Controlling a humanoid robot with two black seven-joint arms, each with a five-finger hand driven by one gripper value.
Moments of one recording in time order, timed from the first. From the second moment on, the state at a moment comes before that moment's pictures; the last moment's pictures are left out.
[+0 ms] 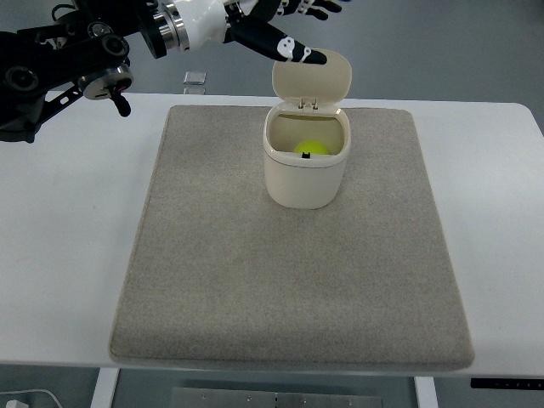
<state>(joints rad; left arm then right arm) -1.42 0.44 -0.14 -0.97 0.45 -0.17 -0.41 0.03 0.00 -0.04 0.22 0.05 -0.18 0.15</state>
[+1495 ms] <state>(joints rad) -1.01 0.18 -0.45 -0.30 -0.23 -0.36 -0.49 0.03 0.00 -0.04 0.22 0.05 -0.18 0.15</state>
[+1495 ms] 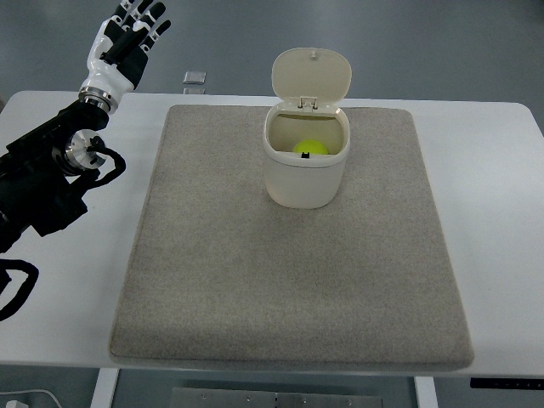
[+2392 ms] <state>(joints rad) -1.00 0.17 -0.44 -0.24 -0.22 -0.36 -0.50 0.03 0.00 -0.04 0.22 0.05 -0.18 0.15</state>
